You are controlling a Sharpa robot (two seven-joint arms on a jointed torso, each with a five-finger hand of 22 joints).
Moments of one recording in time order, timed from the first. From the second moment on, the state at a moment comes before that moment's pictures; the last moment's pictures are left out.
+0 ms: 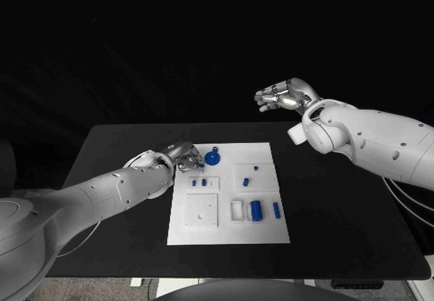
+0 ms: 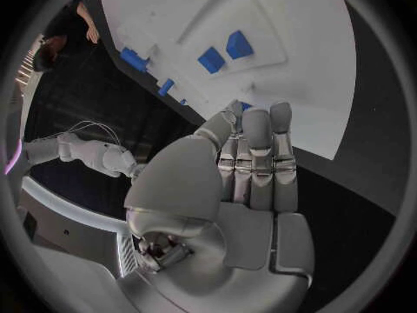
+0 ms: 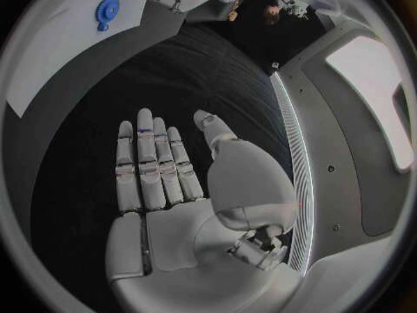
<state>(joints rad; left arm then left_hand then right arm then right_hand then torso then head) 1.09 -0.39 -0.17 0.77 -1.15 -0.36 0.23 1.34 0.07 0.27 -0.26 0.16 1.24 0.08 0.06 0.07 1.35 0.02 0.06 0.06 1.43 -0.06 0.98 0.43 0.07 1.26 -0.08 0.34 1.31 1.27 -0.68 0.00 1.17 -0.60 -0.34 0.20 1.16 0.00 0.10 -0.14 0.52 1.00 0.15 0.07 0.06 1.15 0.12 0.07 0.06 1.20 0.09 0.15 0.15 0.01 0.96 0.10 0.07 0.07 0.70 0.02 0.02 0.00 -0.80</state>
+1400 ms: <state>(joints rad) 1.09 -0.40 -0.17 0.77 -1.18 -0.28 0.17 1.34 0.06 0.28 -0.26 0.16 1.25 0.08 0.06 0.07 1.35 0.02 0.06 0.06 1.43 -0.06 0.98 0.43 0.07 1.26 -0.08 0.34 1.31 1.27 -0.68 0.00 1.16 -0.60 -0.33 0.20 1.16 0.00 0.10 -0.14 0.52 1.00 0.15 0.07 0.06 1.15 0.12 0.07 0.06 1.20 0.09 0.15 0.15 0.01 0.95 0.09 0.07 0.07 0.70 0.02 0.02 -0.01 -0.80</state>
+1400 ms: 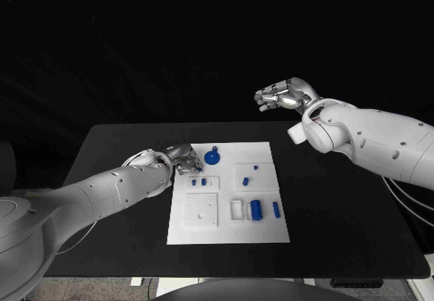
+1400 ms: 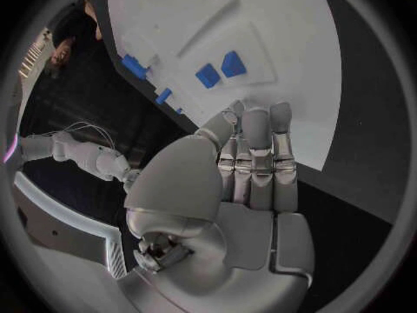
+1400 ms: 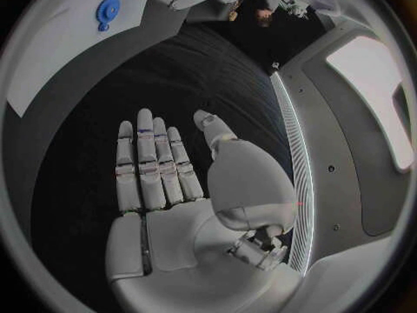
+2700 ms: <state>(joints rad) 1.09 -0.40 -0.17 0.77 -1.15 -0.27 0.18 1.33 0.06 0.28 -0.26 0.16 1.24 0.08 0.06 0.07 1.35 0.02 0.05 0.06 1.43 -0.06 0.98 0.43 0.07 1.26 -0.08 0.34 1.31 1.27 -0.68 0.00 1.16 -0.60 -0.33 0.20 1.16 0.00 0.10 -0.14 0.52 1.00 0.15 0.07 0.06 1.15 0.12 0.07 0.06 1.20 0.09 0.15 0.15 0.01 0.95 0.09 0.07 0.07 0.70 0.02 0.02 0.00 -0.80</state>
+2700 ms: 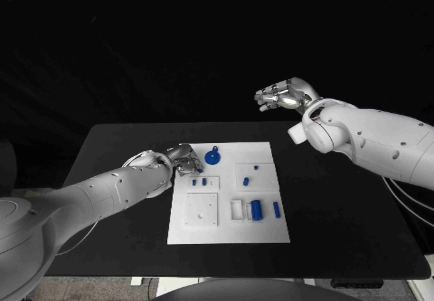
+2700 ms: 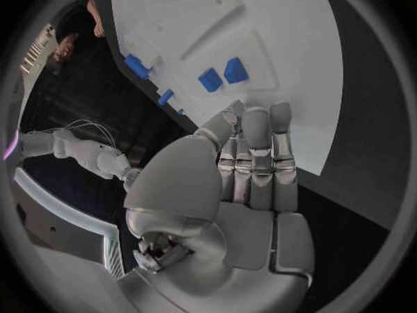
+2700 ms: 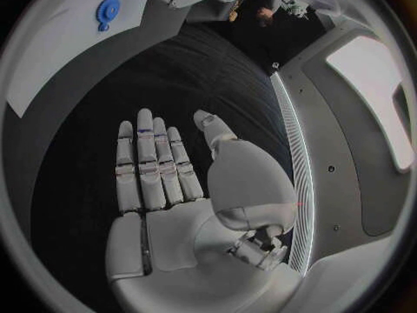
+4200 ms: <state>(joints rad) 1.09 -0.38 -0.17 0.77 -1.12 -0.25 0.16 1.35 0.09 0.22 -0.24 0.14 1.19 0.09 0.06 0.07 1.33 0.03 0.05 0.06 1.42 -0.06 0.97 0.42 0.07 1.26 -0.08 0.31 1.31 1.27 -0.67 0.00 1.16 -0.60 -0.33 0.20 1.16 0.00 0.10 -0.14 0.52 1.00 0.15 0.07 0.06 1.15 0.12 0.07 0.06 1.19 0.09 0.15 0.15 0.01 0.95 0.09 0.07 0.07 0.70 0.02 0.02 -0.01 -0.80</state>
